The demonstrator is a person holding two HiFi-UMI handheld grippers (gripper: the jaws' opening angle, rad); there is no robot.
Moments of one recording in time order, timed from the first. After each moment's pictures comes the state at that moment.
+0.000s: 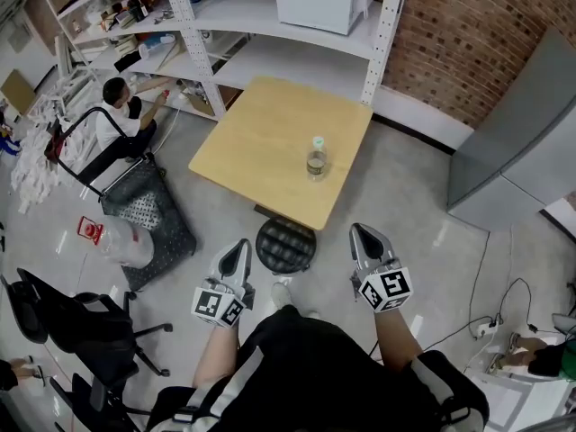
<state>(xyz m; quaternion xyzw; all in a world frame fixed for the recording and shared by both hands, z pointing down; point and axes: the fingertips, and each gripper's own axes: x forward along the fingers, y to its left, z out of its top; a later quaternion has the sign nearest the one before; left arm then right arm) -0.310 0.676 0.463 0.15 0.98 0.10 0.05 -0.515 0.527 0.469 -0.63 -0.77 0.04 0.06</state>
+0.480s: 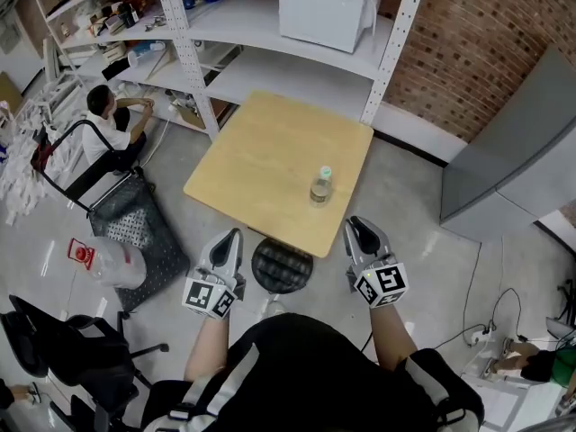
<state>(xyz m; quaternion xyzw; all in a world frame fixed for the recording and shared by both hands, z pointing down) -0.351 0.785 0.445 0.13 0.98 0.09 0.08 -0.551 0.621 0.449 -0.62 -0.78 0.02 0.04</state>
